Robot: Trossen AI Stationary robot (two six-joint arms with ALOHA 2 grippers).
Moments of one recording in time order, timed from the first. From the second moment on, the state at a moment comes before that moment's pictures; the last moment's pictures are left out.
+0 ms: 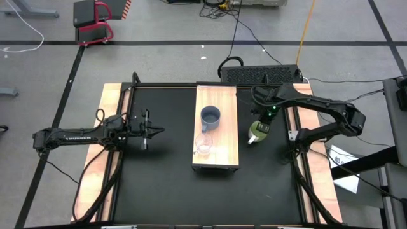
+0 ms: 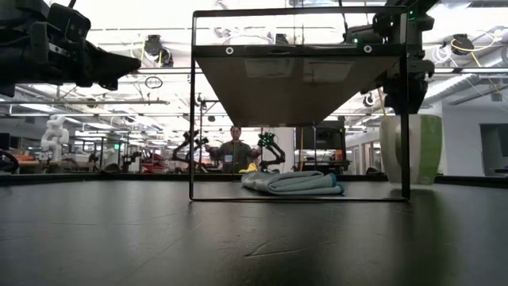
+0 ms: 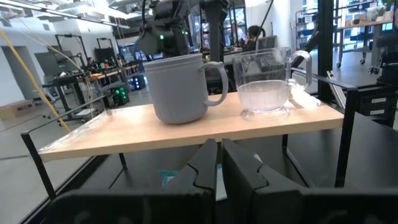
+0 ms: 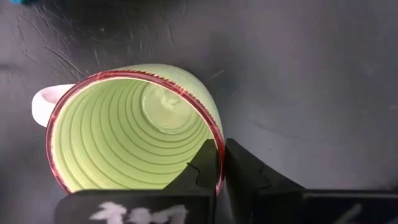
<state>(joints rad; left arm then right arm) 0.19 0.39 0.01 0.44 0.19 0.15 -0.52 1.30 0.95 -1.16 -0.11 -0.12</state>
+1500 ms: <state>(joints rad) 0.19 0.39 0.01 0.45 0.19 0.11 -0.41 0.64 0.78 -0.88 -0.02 -0.01</state>
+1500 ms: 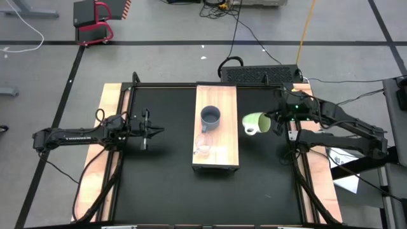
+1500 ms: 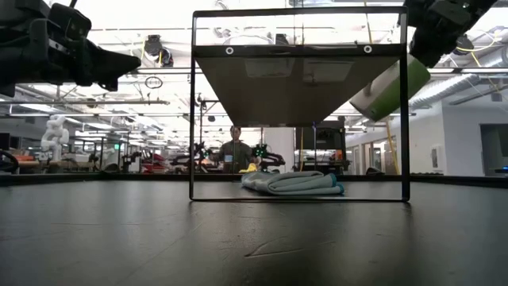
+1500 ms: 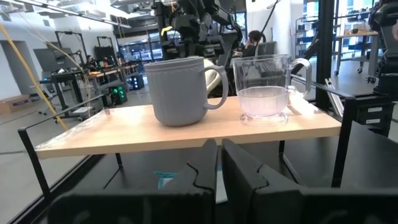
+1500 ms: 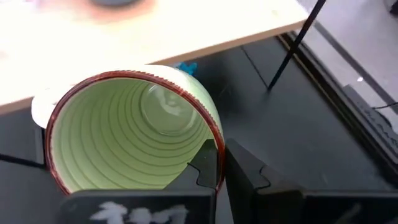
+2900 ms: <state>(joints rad) 0.19 0.39 0.01 0.45 0.19 0.12 -0.80 1.12 1.43 -0.78 -0.34 -0.16</state>
